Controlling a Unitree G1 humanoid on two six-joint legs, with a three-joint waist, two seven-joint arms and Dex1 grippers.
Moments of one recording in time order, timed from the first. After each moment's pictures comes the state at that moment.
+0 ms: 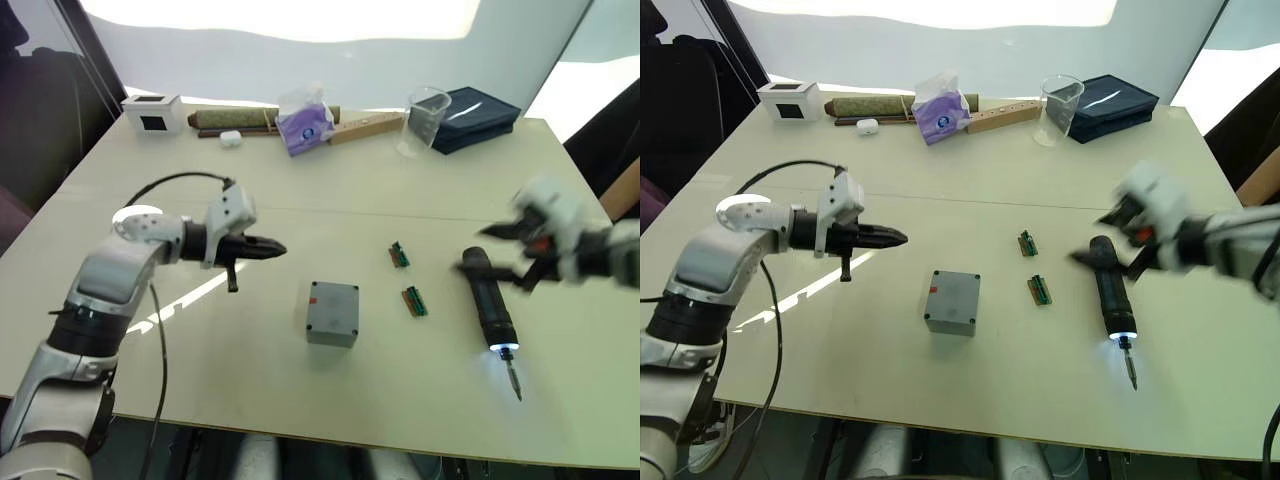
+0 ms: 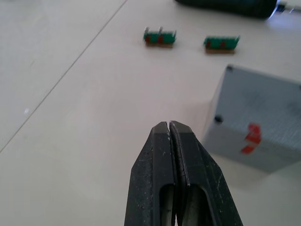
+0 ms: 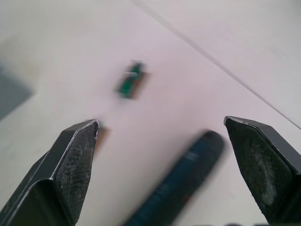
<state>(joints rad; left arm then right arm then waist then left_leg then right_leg) -0.61 0.74 -0.18 -0.02 -0.29 0.53 -1.16 -0.30 -1.13 -0.10 -0.61 0.79 1.04 0.83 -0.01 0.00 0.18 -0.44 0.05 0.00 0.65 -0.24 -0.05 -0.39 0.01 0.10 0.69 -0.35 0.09</state>
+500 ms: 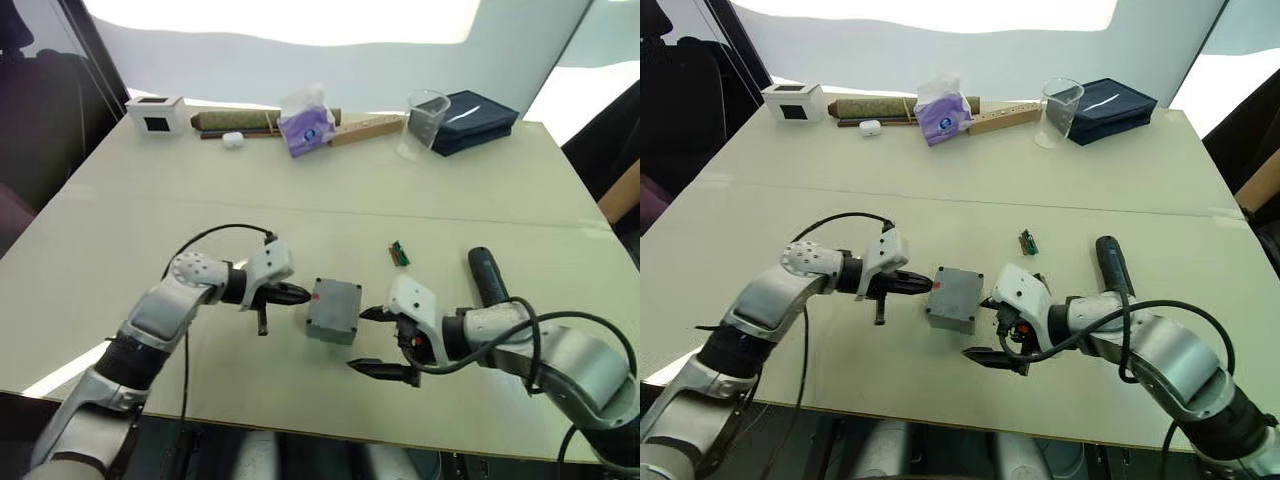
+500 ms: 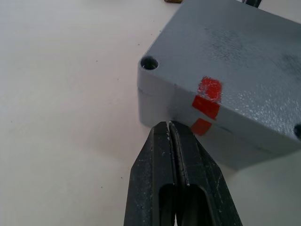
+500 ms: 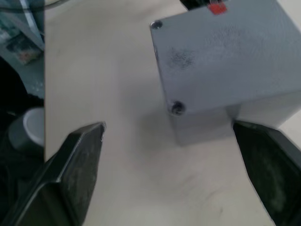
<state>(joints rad) -0.56 0.58 -0.30 -0.02 -0.22 0.50 -1.12 -0.30 -0.82 0.22 -0.69 0.66 1.03 0.68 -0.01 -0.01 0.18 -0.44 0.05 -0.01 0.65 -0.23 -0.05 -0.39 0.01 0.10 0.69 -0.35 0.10</state>
